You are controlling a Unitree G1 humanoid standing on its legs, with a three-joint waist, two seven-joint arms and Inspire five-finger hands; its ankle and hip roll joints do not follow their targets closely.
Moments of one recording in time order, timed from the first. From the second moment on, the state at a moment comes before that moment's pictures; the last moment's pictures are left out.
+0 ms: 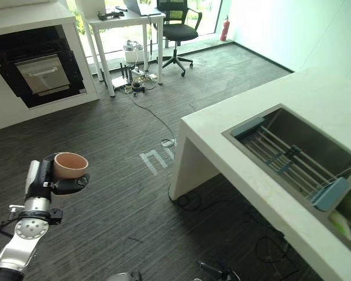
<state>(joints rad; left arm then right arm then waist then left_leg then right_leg) 0.01 0.65 0.01 0.18 -0.06 -0.09 0.29 0.02 -0.16 0.00 1.12 0.55 -0.02 0.01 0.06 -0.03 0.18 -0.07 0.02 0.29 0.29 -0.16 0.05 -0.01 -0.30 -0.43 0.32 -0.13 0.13</state>
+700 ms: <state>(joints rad) -0.15 0.61 -0.16 0.26 -0.07 -0.11 0.18 0.14 -0.24 0.02 1.19 0.47 0.07 0.08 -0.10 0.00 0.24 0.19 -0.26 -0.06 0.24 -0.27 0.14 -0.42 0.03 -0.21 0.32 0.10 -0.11</state>
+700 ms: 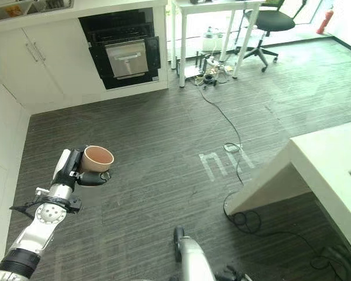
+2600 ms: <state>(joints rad) -0.01 0.62 -0.12 0.07 0.06 -0.09 0.20 0.03 -0.27 0.02 1.17 0.43 0.00 0.02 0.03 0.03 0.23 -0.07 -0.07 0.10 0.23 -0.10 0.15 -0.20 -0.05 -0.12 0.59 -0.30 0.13</state>
